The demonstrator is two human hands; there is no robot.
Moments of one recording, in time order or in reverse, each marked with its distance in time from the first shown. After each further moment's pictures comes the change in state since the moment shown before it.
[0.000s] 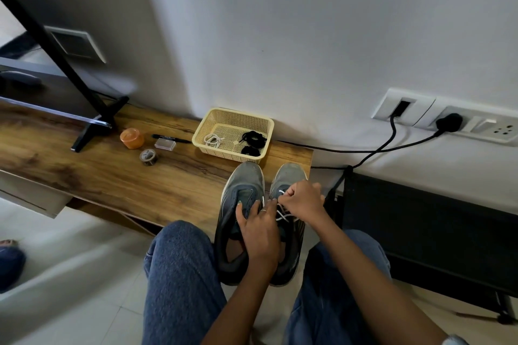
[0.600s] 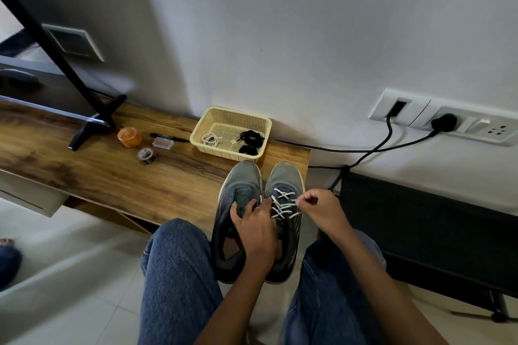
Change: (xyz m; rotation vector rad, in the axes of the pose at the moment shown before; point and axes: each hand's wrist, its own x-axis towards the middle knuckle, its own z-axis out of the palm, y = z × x) left_hand 0.002 0.000 0.001 -0.028 -0.012 -0.062; right_hand -0.011 0.052 -0.014 0.280 0.041 -0.152
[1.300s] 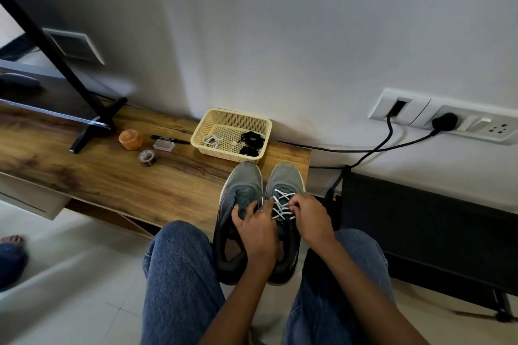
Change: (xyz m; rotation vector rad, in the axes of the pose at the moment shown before) left_hand -0.001 -0.001 0.003 0.015 -0.002 -0.004; right_hand -0.005 0.003 0.032 -0.305 0.037 -0.103
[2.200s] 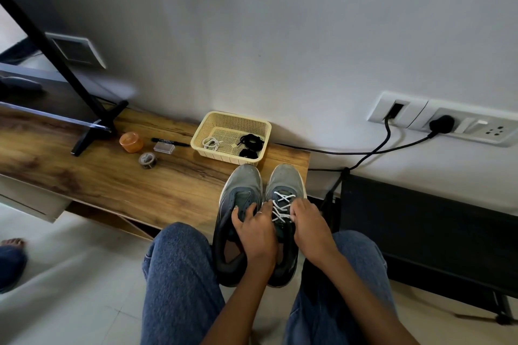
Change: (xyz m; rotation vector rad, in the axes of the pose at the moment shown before) left_hand -0.001 0.002 -0.002 0.030 0.028 0.000; right_hand -0.022 0.001 -0.001 -0.117 -0.028 -0.174
